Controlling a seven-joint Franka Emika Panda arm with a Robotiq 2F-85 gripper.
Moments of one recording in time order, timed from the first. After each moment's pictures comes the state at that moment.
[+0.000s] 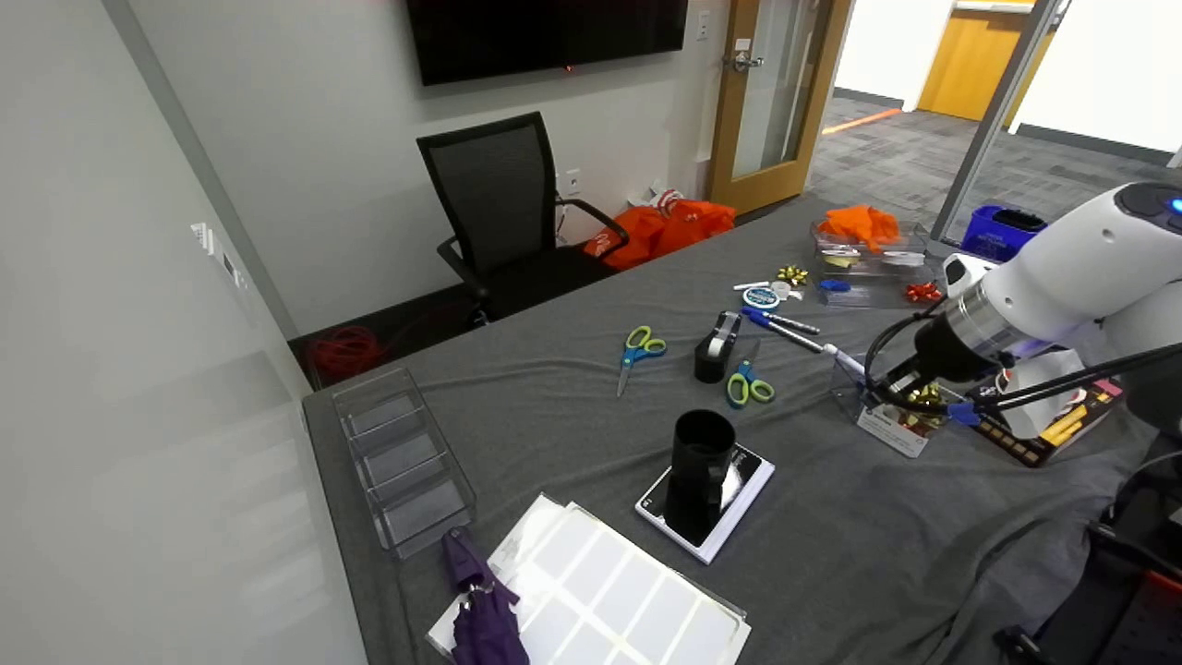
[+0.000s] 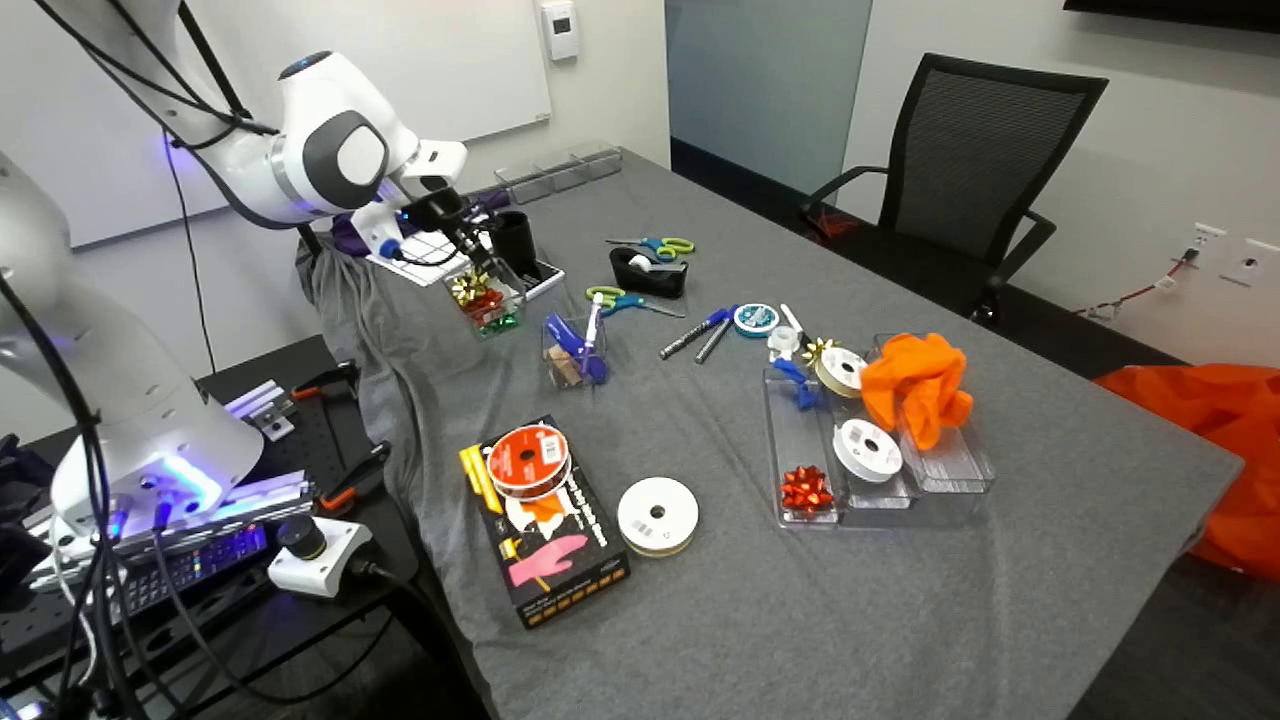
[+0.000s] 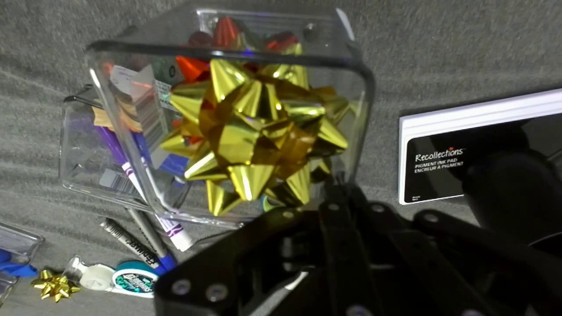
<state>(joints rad) 0.09 -0.03 -0.13 -2.79 -0.78 3.18 0.70</state>
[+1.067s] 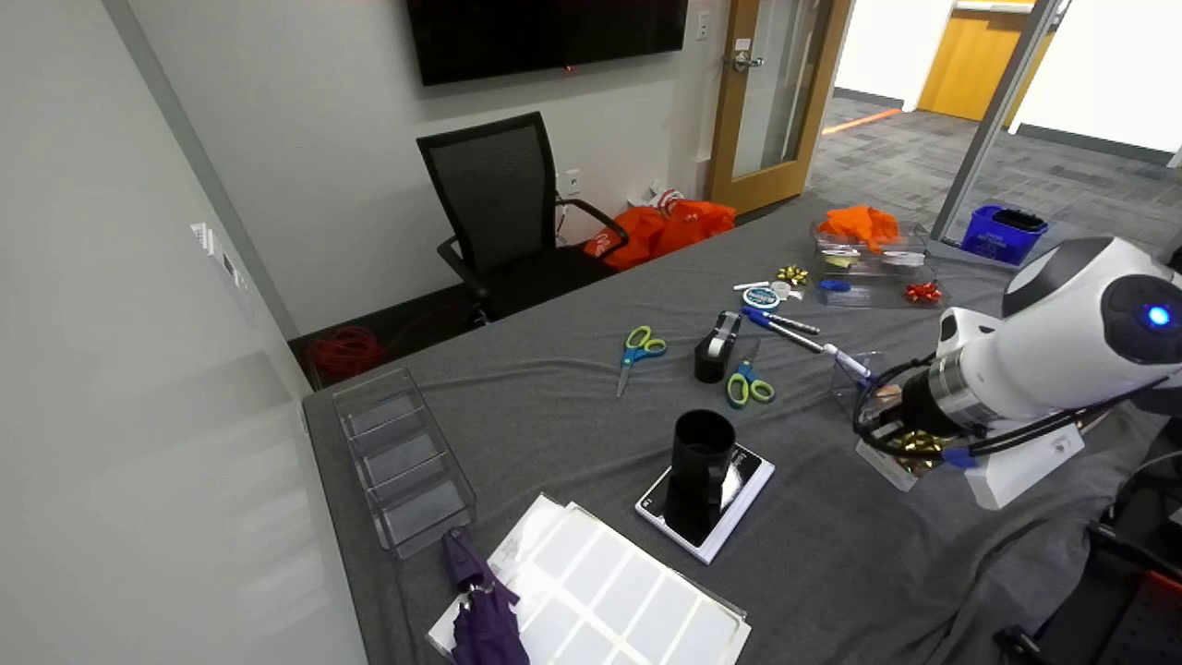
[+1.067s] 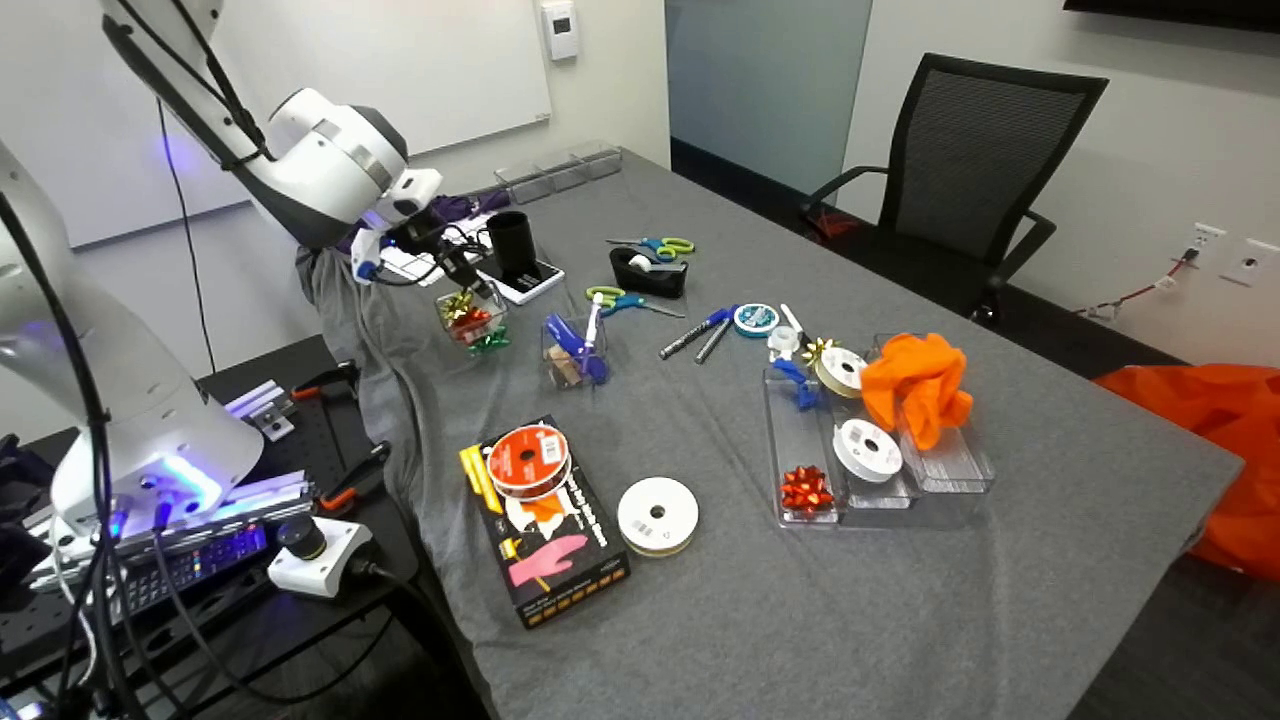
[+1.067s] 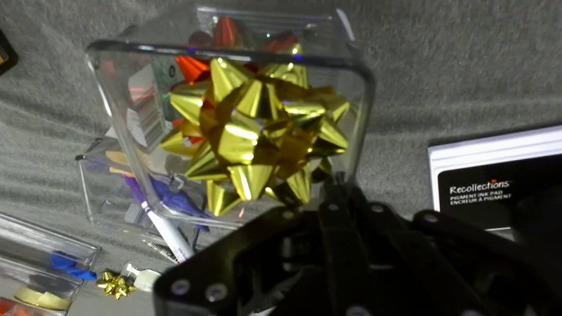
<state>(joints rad) 0.13 0.08 -0.06 -2.65 -1.74 2.96 1.86</state>
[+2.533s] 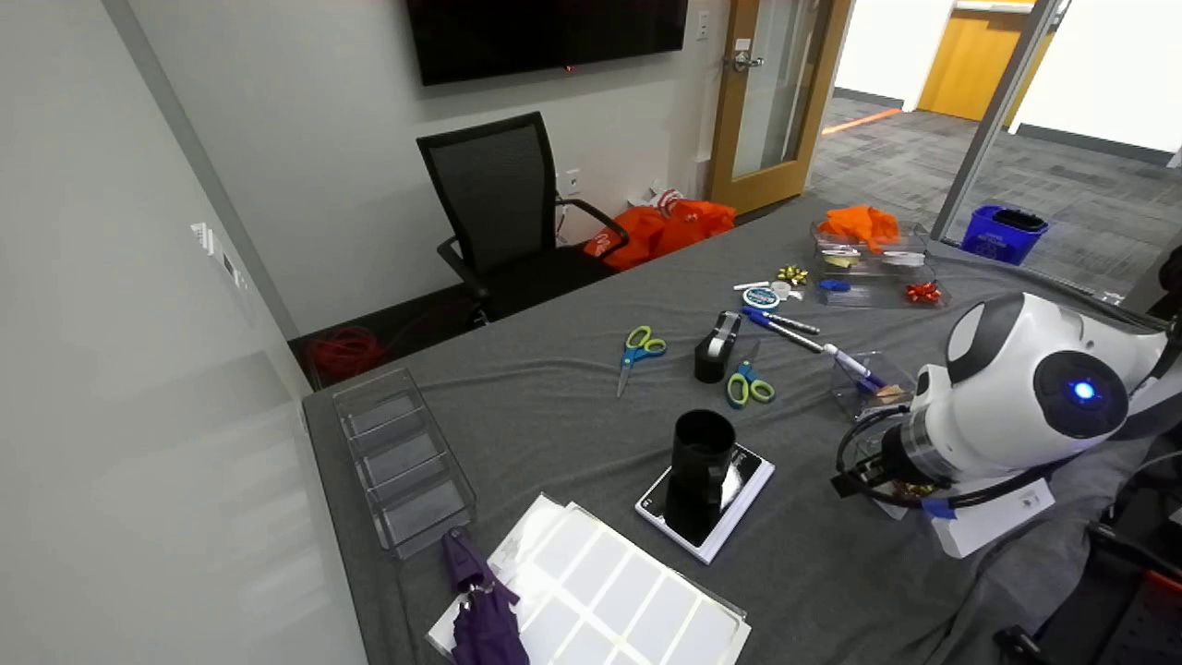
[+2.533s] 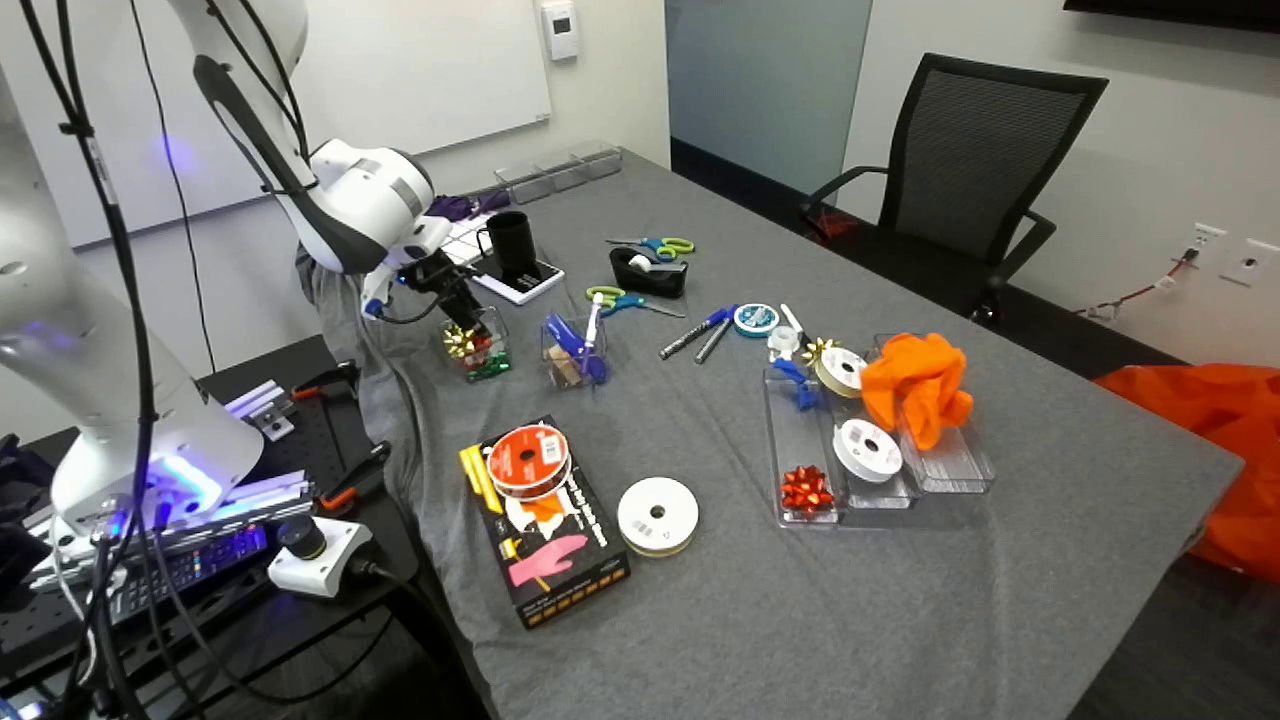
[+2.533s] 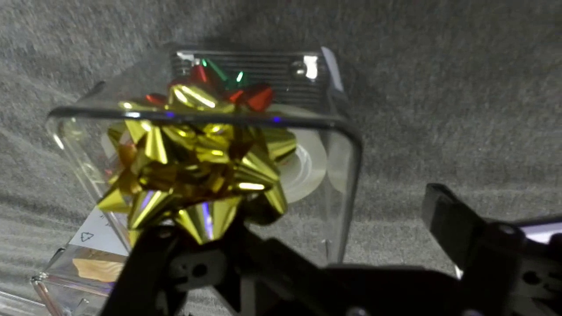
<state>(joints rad) 0.16 0.31 -0.03 -2.56 -1.92 2.90 2.19</state>
